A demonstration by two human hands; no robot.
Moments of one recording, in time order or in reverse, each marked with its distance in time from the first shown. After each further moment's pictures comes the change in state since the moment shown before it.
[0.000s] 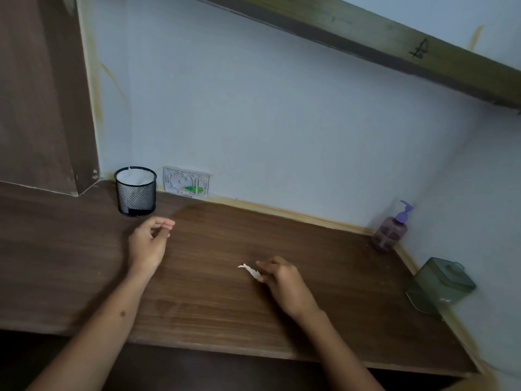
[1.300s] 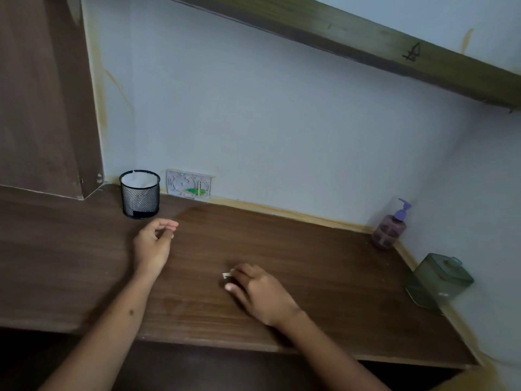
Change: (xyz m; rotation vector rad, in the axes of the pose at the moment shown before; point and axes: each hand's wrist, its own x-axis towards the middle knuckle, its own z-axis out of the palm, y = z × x) left_hand -0.001 0.001 0.000 -0.001 0.030 -0.022; right_hand -0.006 -0.042 0.026 -0.189 -0.044 -0.325
